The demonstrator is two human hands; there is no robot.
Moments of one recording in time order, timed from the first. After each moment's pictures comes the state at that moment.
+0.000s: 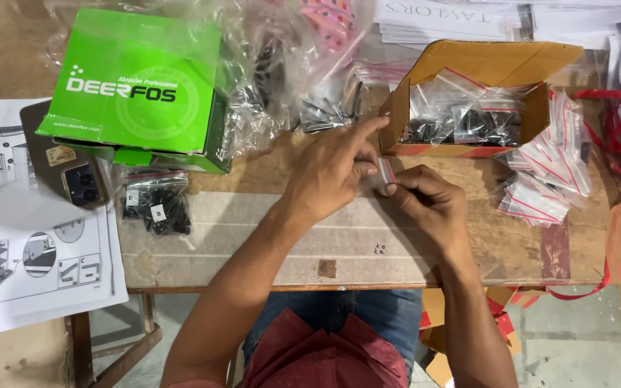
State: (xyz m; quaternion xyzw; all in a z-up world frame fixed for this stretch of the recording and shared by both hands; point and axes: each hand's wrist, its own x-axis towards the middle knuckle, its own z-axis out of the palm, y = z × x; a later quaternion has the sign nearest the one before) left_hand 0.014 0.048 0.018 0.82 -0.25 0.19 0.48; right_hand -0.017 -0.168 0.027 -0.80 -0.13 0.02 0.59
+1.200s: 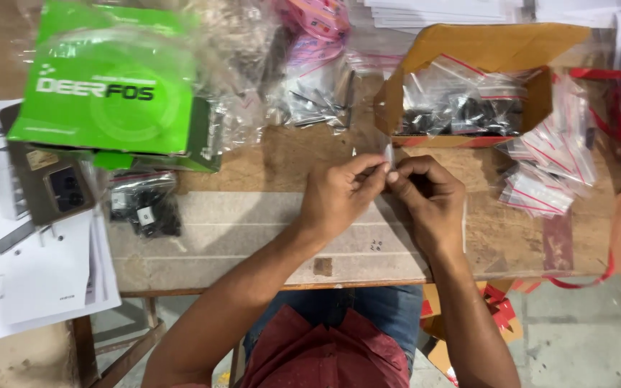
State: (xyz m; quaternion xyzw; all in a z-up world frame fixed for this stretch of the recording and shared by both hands) left_hand -0.013 0.009 0.007 0.75 -0.12 0.14 0.64; right_hand -0.022 -0.165 0.017 -0.69 -0.05 0.01 0.72
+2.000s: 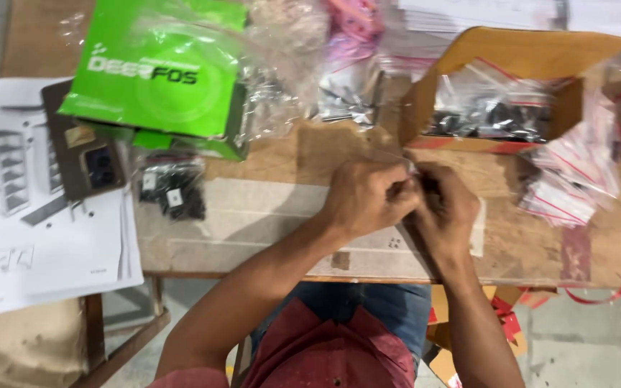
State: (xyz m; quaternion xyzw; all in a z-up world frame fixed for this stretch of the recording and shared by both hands) left_hand -0.021 0.016 0.022 0.80 -0.19 0.21 0.53; right_hand -0.037 -0.151 0.030 -0.87 -0.13 -0.18 0.43
